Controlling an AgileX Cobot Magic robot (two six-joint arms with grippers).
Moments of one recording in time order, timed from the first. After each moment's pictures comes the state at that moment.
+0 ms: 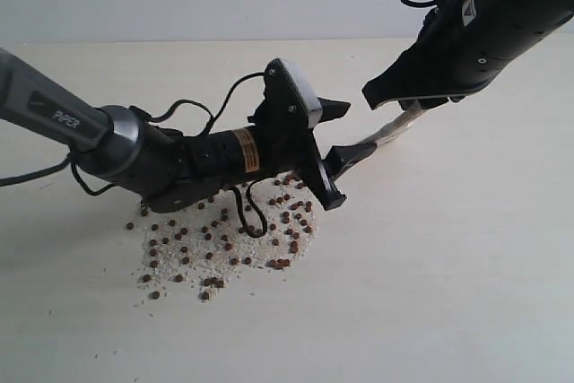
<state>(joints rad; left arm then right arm) -0.66 2.29 -1.14 0.59 -0.95 -0.05 0.47 1.55 -1.07 -0.18 0.67 0.14</state>
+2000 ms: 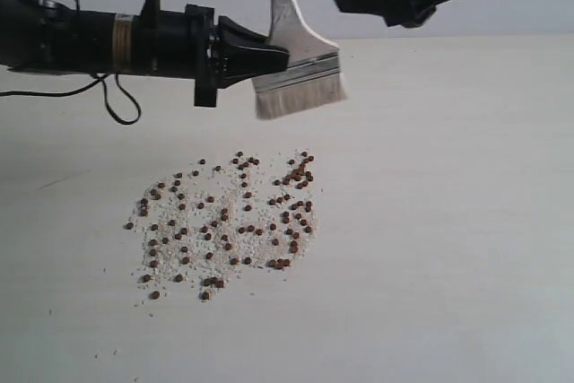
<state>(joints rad) -0.28 2.10 -1.30 1.47 -1.19 -0.96 0.47 1.27 -1.10 0.50 0.57 -0.79</state>
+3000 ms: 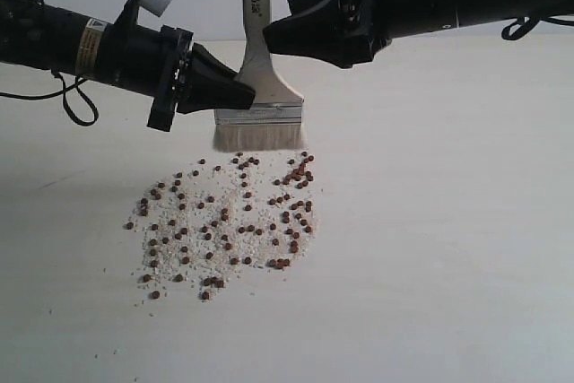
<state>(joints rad) -0.22 2.06 -1.30 1.76 -1.21 -1.10 0.25 1.71 -1.11 1.52 0.99 -1.85</state>
